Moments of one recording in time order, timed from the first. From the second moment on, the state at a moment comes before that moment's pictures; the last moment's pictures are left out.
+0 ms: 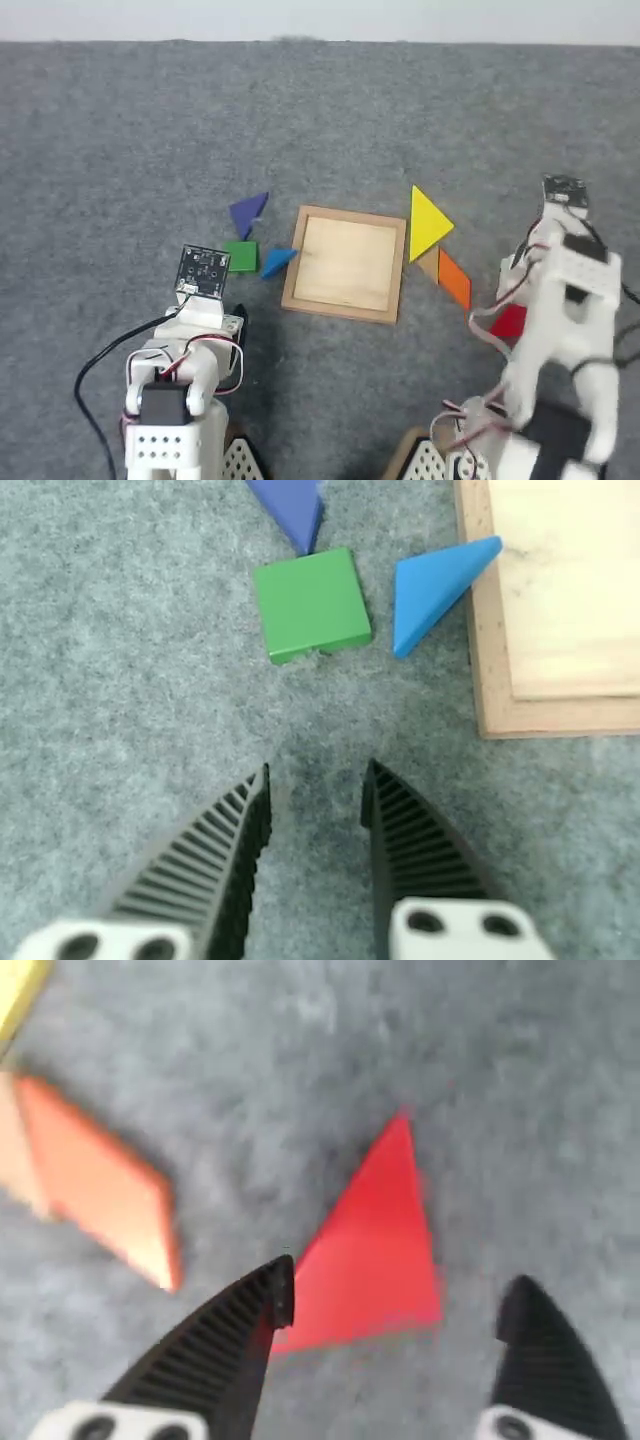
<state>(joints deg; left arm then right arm) -5.8 -102.9 97.3 71.7 -4.6 18.9 -17.1 43.9 62.2 10.2</state>
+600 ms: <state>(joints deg) -5.8 -102.9 97.3 71.7 -4.6 25.5 -8.9 50.4 56.1 5.4</state>
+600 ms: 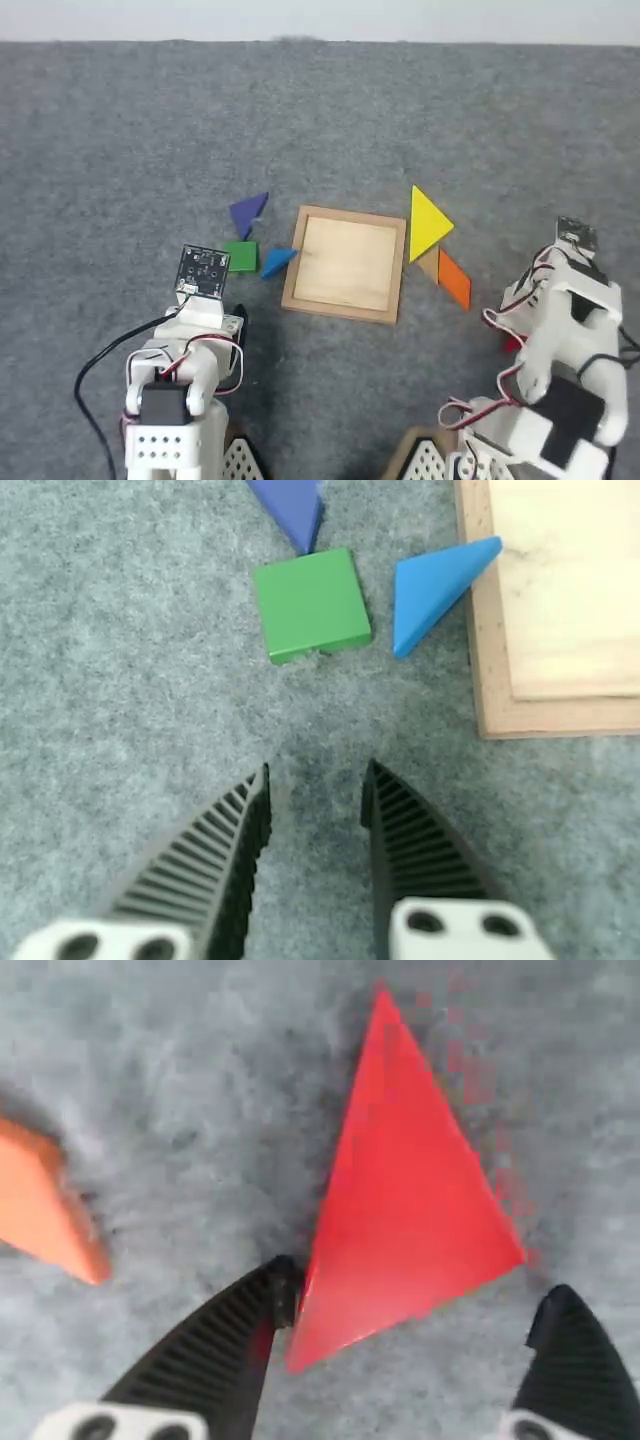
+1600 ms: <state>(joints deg) -5.8 -102.9 97.3 71.7 -4.6 26.5 -12.7 48.7 54.2 16.3</state>
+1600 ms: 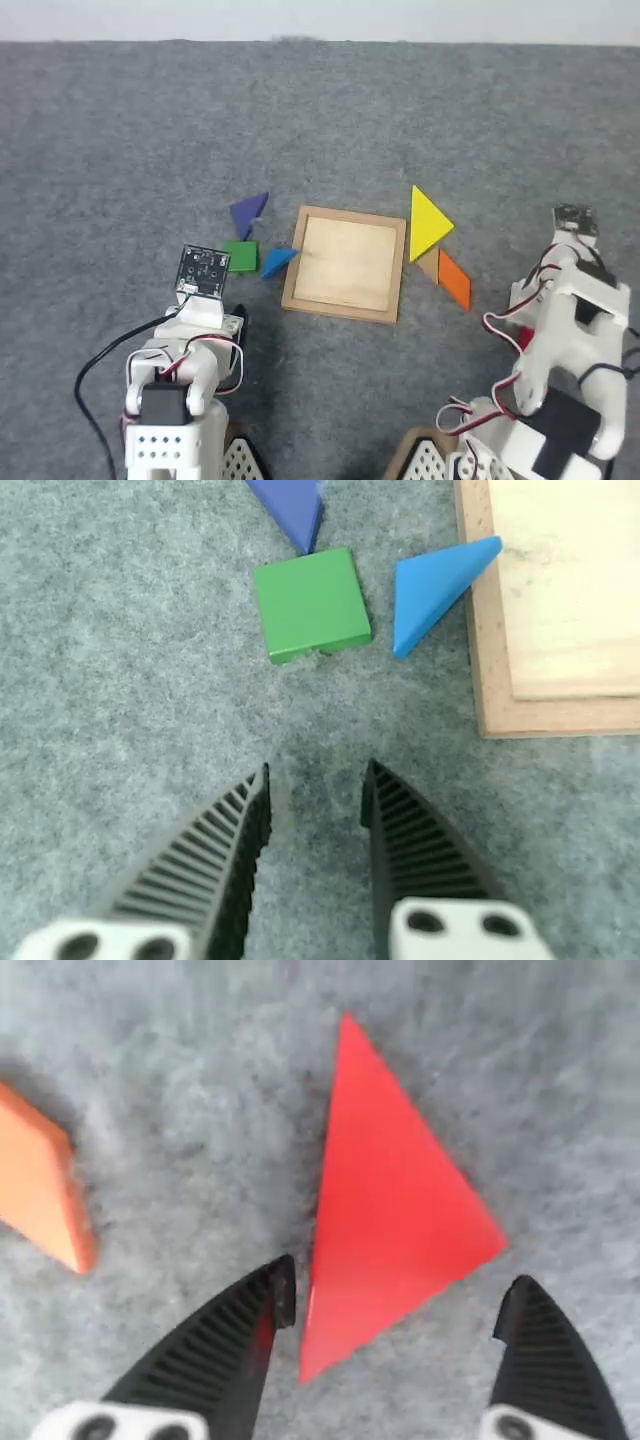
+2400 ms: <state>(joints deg) -5.8 -102.9 97.3 71.7 -4.6 26.6 -0.4 39.5 54.2 16.0</state>
